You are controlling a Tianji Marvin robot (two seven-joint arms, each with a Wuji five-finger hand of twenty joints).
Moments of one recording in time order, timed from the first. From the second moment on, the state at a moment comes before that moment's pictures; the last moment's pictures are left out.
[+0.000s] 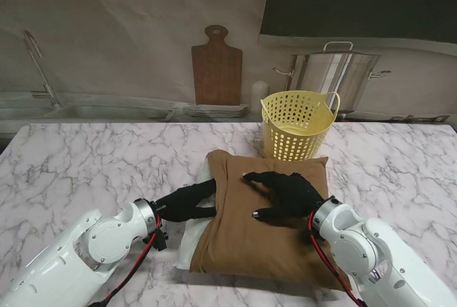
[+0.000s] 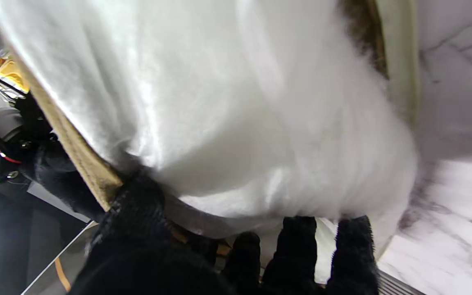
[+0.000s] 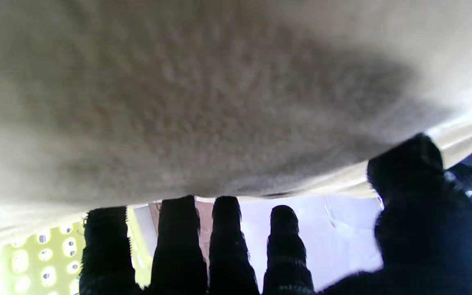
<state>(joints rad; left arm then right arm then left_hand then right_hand) 1.47 -1.02 -1.07 -1.58 0.43 -0.28 -0.32 -1.62 -1.05 1.23 -1.72 -0.80 -0.17 0.17 0.90 0.02 -0.01 0.00 0.22 0.13 0.00 0.23 0.18 0.09 0.01 0.09 0.36 0.21 0.14 0.35 0.08 0.26 0.40 0.64 0.42 -0.42 0.53 -0.03 0.22 -0.08 0.18 0.42 0.39 0.07 0.29 0.22 0.60 0.13 0.13 0.32 0.17 0.42 0.70 0.55</state>
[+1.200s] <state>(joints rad) 1.34 -1.00 -0.94 -1.49 0.49 -0.35 -0.42 -1.52 -1.04 1.13 -1.70 -0.90 -0.18 0.19 0.92 0.00 -0.02 0.00 0.22 0.13 -0.03 0.23 0.16 0.05 -0.01 0.08 0.28 0.21 0.09 0.34 0.05 0.20 0.35 0.63 0.39 -0.41 0.51 -0.03 0.19 -0.07 0.13 0.41 0.37 0.07 0.27 0.23 0.53 0.15 0.13 0.30 0.10 0.41 0.69 0.47</state>
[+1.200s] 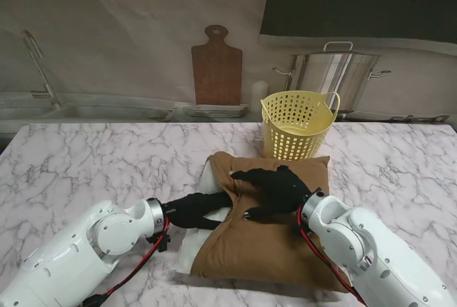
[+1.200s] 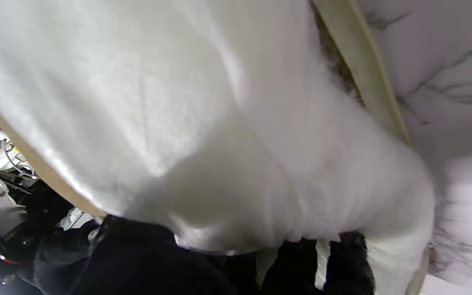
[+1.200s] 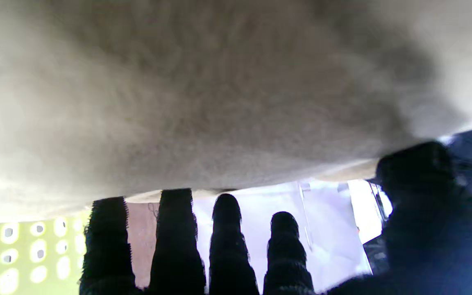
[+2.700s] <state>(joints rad) 1.26 -0.97 -0.87 -1.50 0.42 -0.26 -0.63 -1.79 -1.06 1.45 -1.78 -1.09 -0.09 0.04 0.88 0.00 -0.02 0.00 0.19 0.04 -0.08 0.23 0.10 -0.08 -0.05 0.05 0.18 0.09 0.00 0.28 0.03 0.08 -0.14 0.62 0.64 -0.54 0.77 -0.22 0.79 -0.27 0.90 0.52 1.08 -0.05 0.95 0.85 1.00 -0.08 0.53 0.59 0.35 0.37 0.92 0.38</state>
